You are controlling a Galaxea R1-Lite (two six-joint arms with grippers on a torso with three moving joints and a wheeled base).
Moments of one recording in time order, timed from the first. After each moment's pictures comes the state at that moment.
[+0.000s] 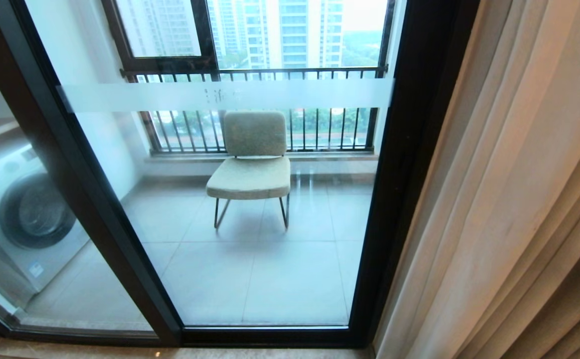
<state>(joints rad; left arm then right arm) 0.00 0.00 0.00 -0.01 0.00 0.01 -0.18 0.30 -0.06 -0.31 0.20 0.04</state>
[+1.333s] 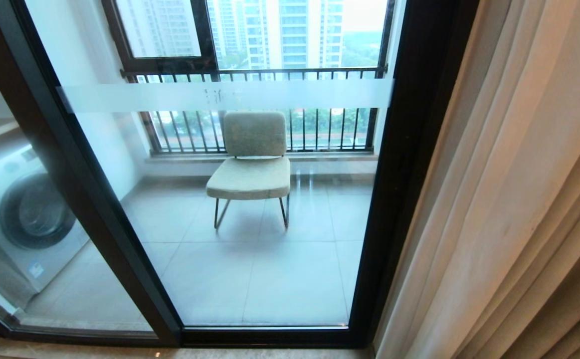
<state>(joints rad) 0.00 0.00 0.00 -0.01 0.00 0.01 0.01 0.04 0.00 -0.01 -0.04 -0.02</state>
